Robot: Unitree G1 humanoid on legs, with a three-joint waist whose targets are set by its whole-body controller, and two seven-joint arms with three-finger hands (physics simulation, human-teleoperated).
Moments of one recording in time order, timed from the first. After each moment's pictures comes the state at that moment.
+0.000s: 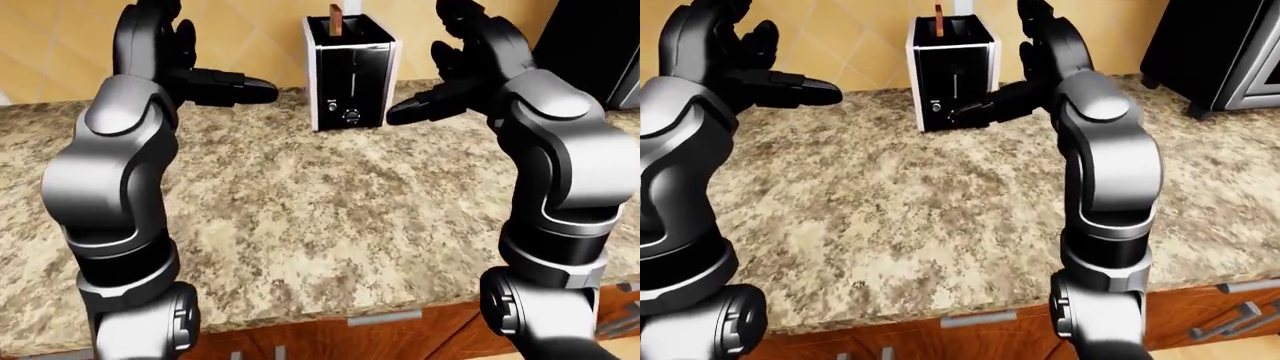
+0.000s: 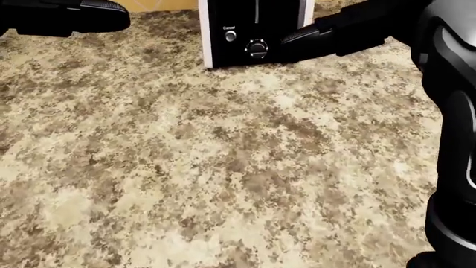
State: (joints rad) left arm -0.96 0.36 0.18 -0.27 -0.15 1.01 0.03; right arm -1.01 -0.33 -0.12 -0.26 -0.04 1.15 0.24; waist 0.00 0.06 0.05
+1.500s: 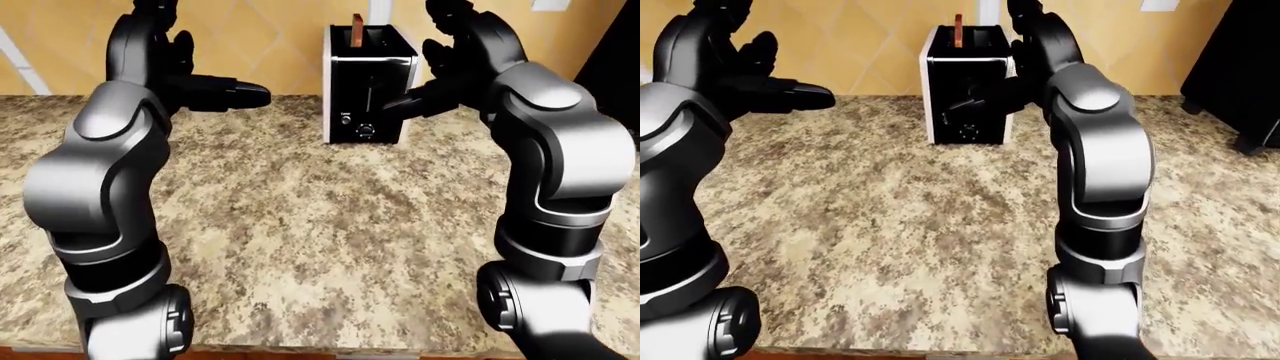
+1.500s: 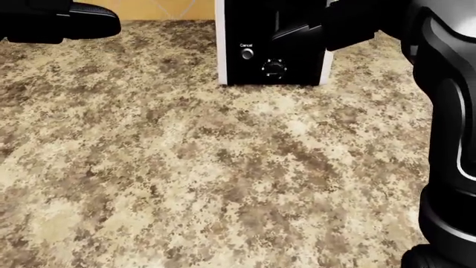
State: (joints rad) left arm -0.94 0.39 0.20 -0.28 -0.23 1.05 0.05; right arm -1.05 -0.31 -0.10 -0.22 -0.05 1.15 0.26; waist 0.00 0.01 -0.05
